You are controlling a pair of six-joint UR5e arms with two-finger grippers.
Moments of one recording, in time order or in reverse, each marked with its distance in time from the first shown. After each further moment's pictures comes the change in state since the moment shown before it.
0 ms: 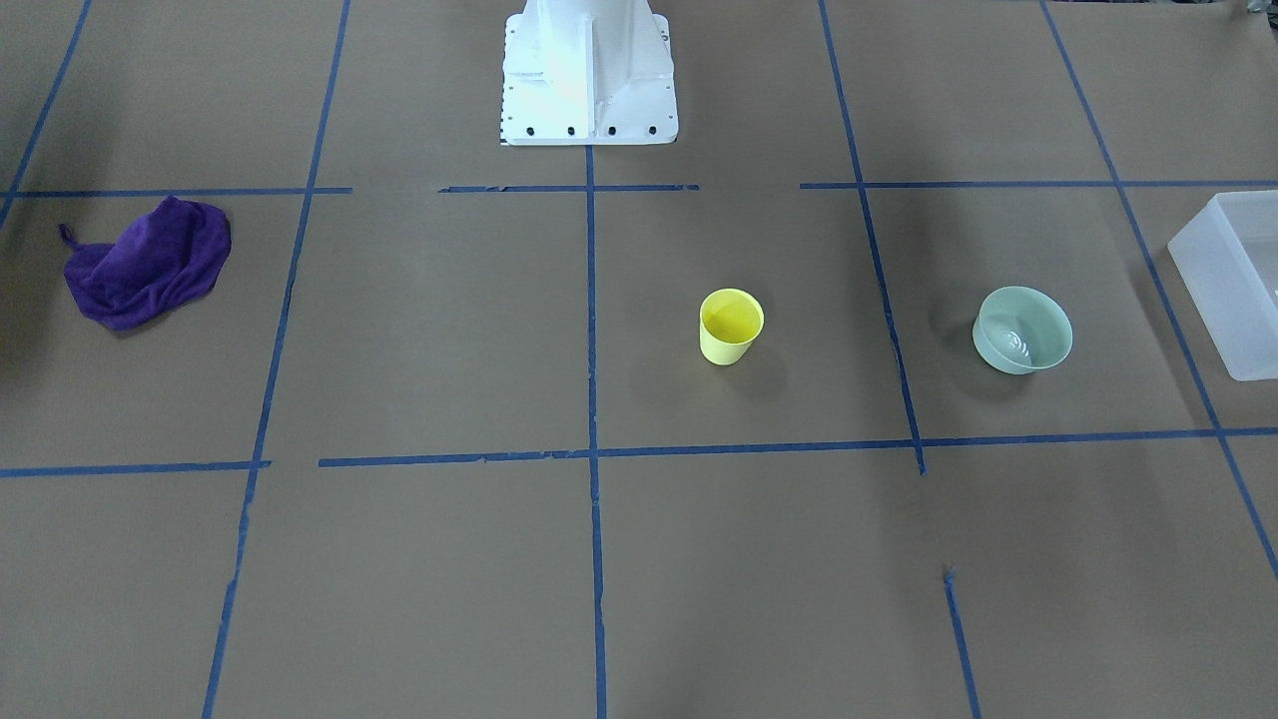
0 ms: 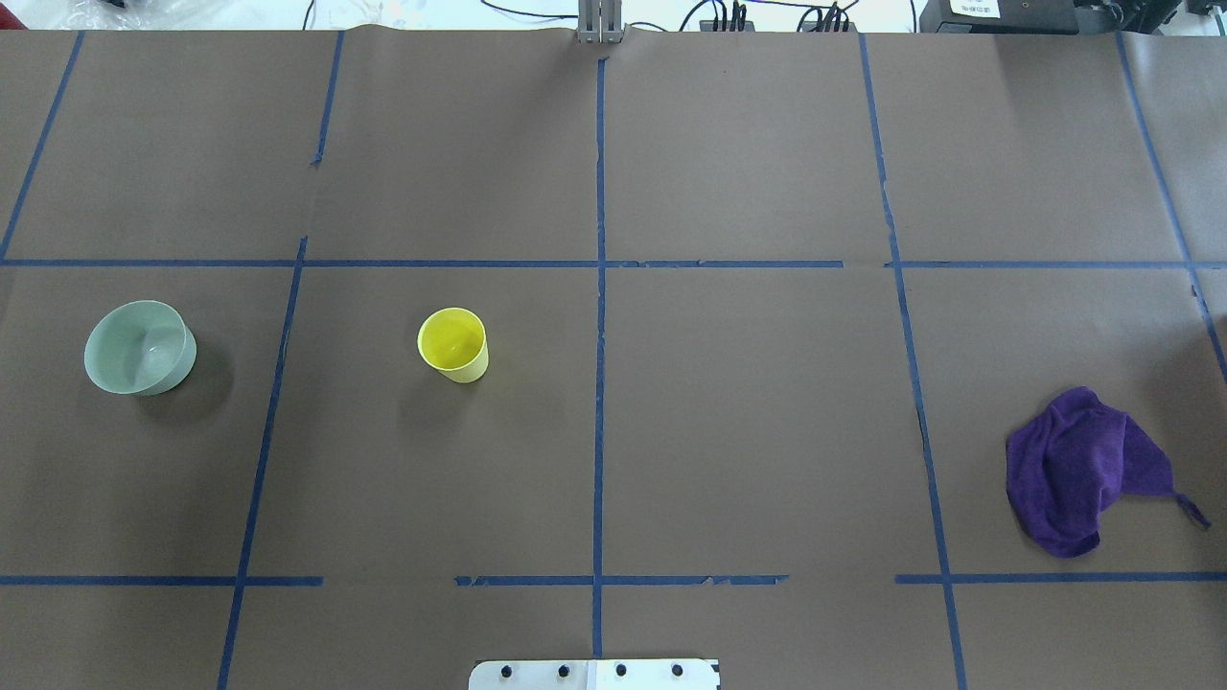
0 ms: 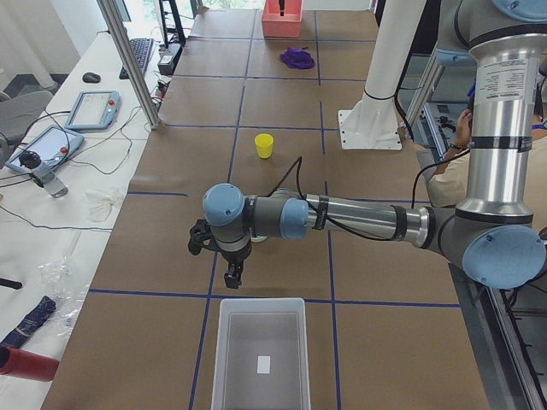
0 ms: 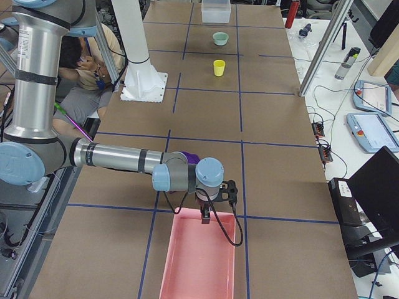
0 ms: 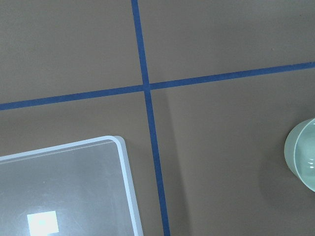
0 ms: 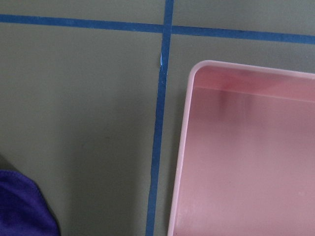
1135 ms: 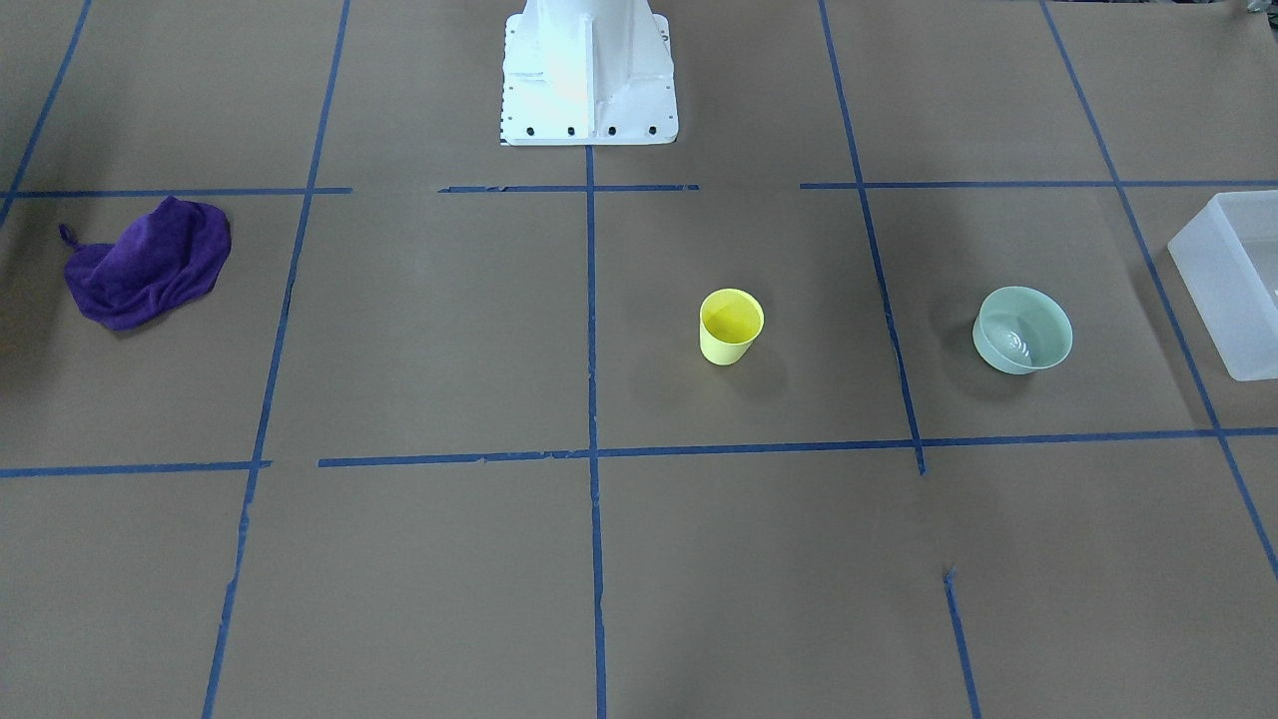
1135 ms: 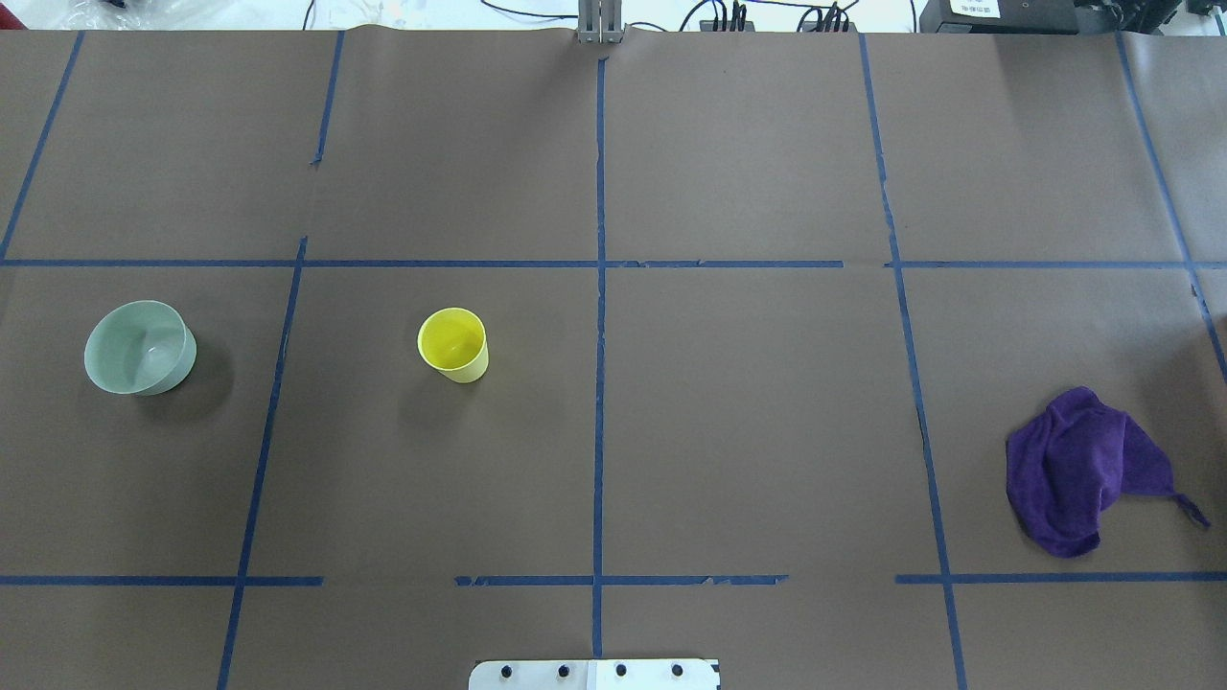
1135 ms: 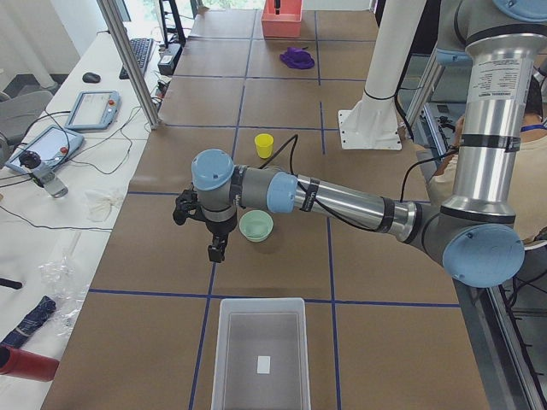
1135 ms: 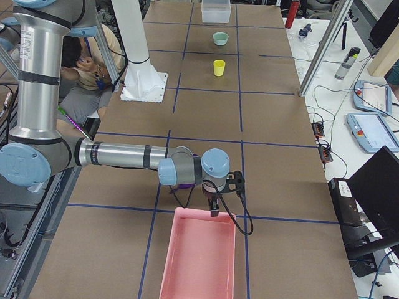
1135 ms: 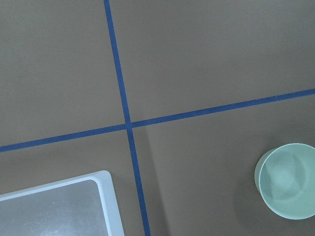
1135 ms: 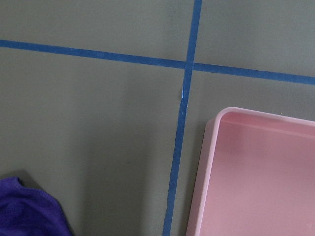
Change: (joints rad) left arm 0.002 -0.079 -0.048 0.010 0.009 -0.065; right arm 0.000 0.037 0.022 0.013 0.005 0.001
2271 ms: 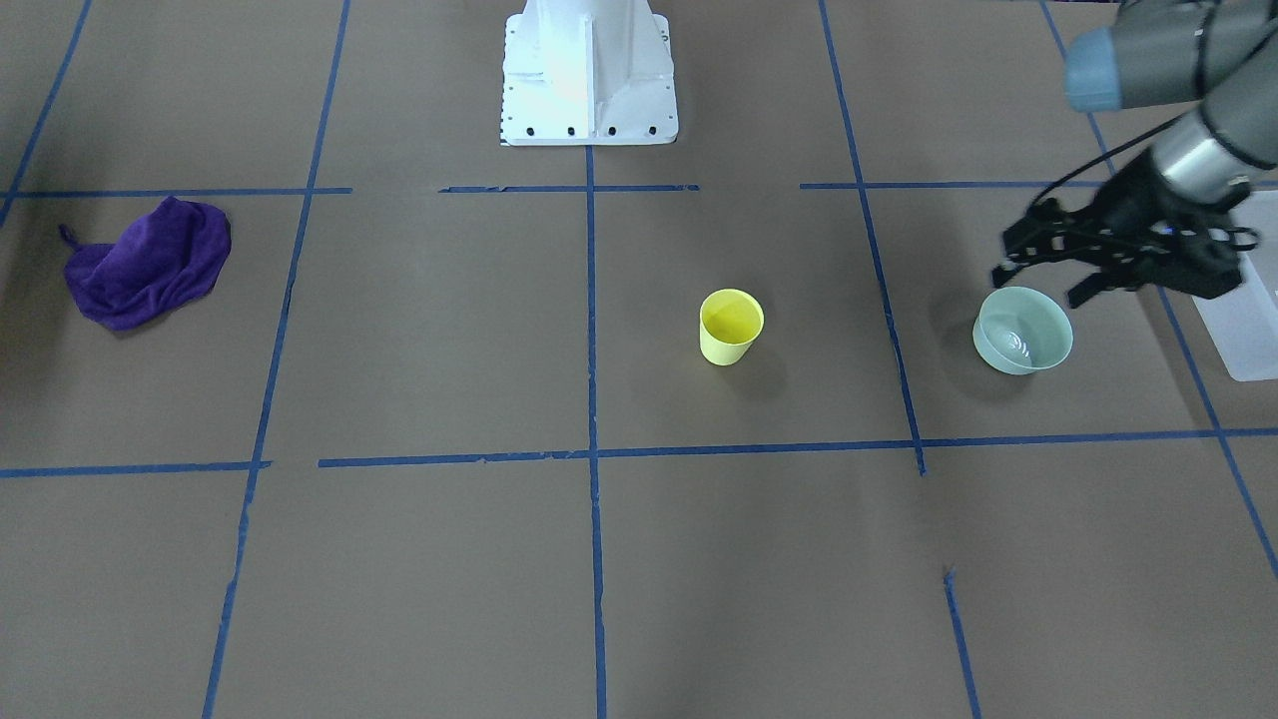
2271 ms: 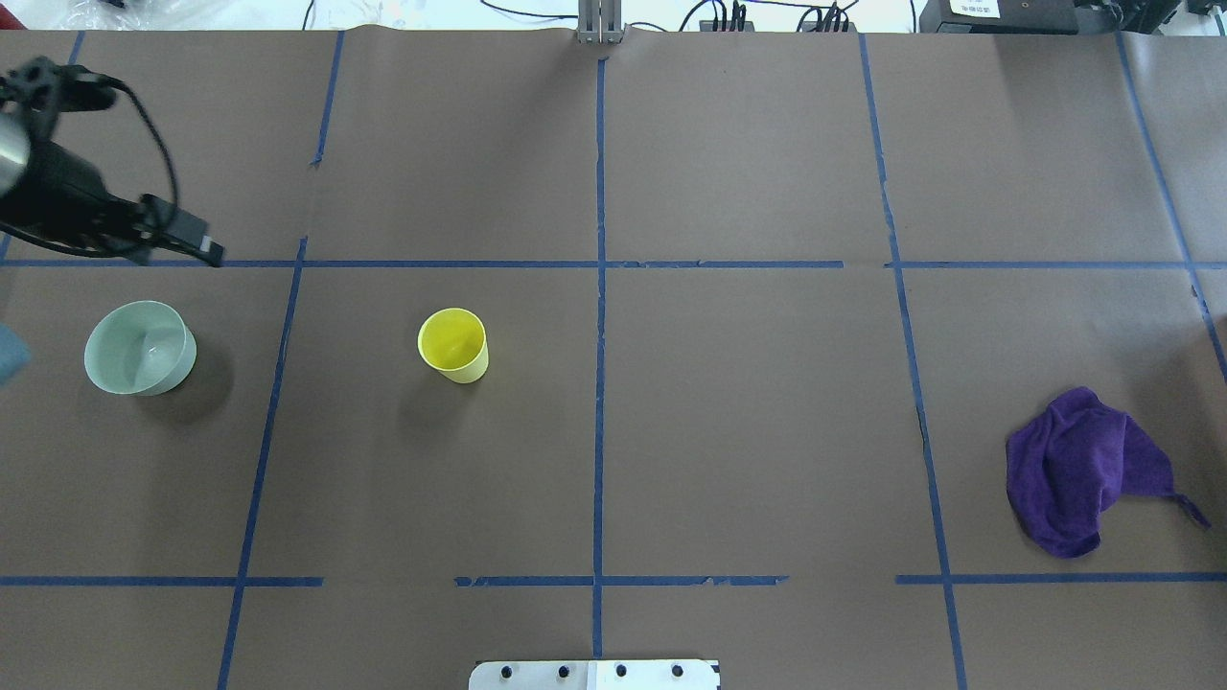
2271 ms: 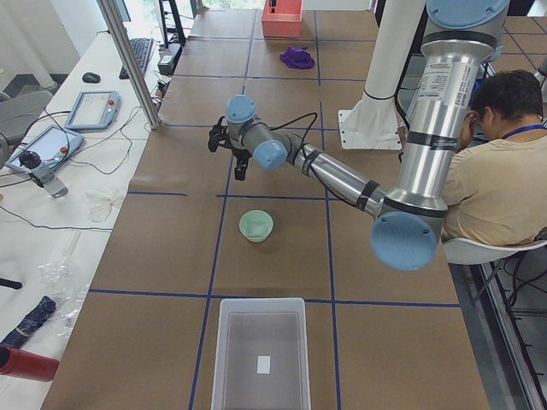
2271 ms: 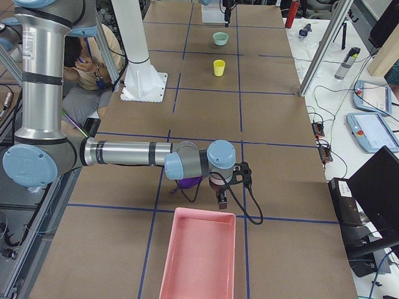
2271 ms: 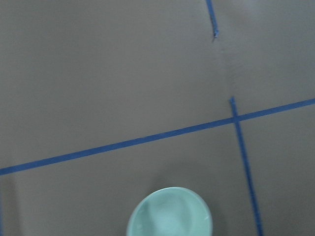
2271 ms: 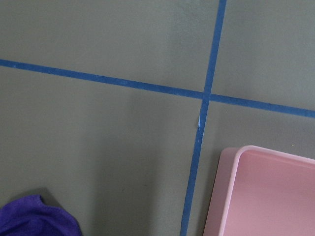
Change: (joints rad) left arm 0.586 -0.164 -0.120 -0.410 0.087 -0.923; right arm -0.001 0.037 0.012 0.019 0.012 0.004
